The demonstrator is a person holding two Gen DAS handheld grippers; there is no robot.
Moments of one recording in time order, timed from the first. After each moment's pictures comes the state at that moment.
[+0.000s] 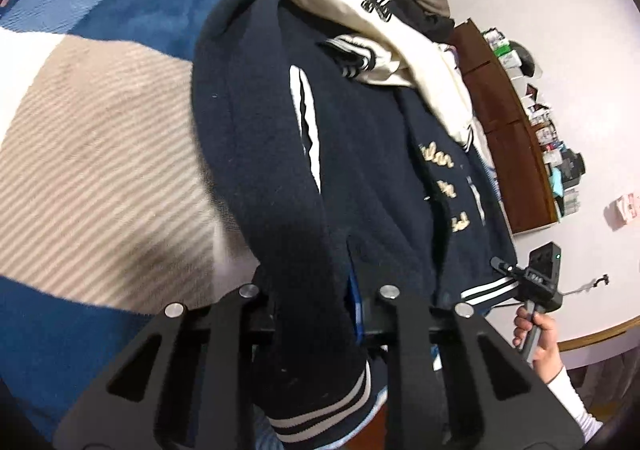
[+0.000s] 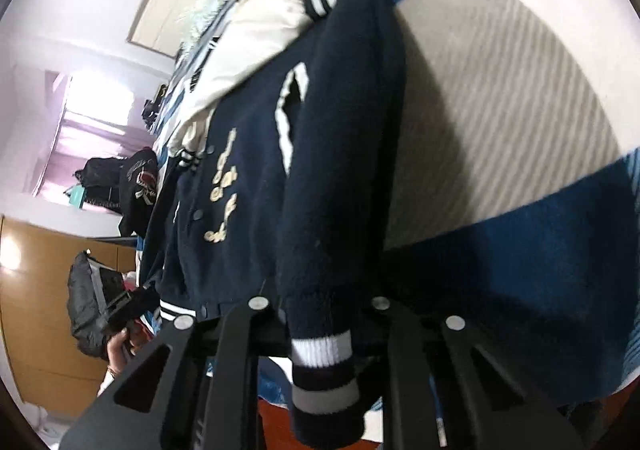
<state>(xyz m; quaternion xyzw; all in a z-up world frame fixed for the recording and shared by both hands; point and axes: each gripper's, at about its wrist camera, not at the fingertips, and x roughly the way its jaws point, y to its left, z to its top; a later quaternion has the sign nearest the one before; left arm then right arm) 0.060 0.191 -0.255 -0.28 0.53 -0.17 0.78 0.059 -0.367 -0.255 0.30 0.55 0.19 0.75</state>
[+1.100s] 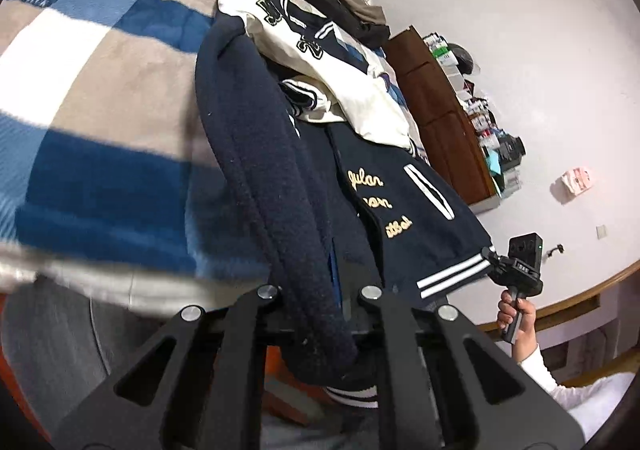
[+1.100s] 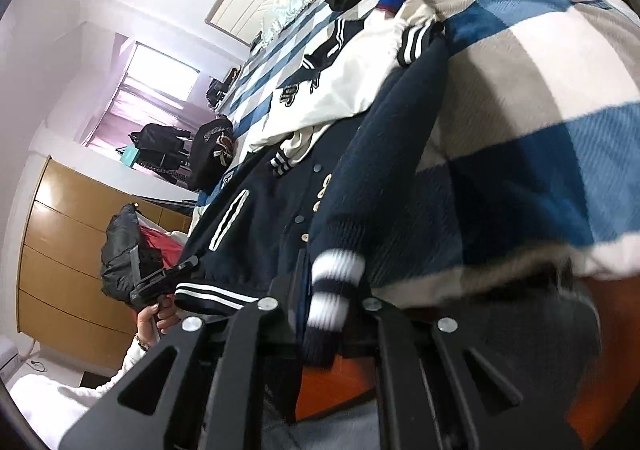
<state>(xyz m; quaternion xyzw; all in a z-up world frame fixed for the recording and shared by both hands) -0.072 0.222 -0.181 -0.30 0.49 -0.25 0.78 -0.067 -0.397 -0.141 0.29 0.50 0.29 0.76</state>
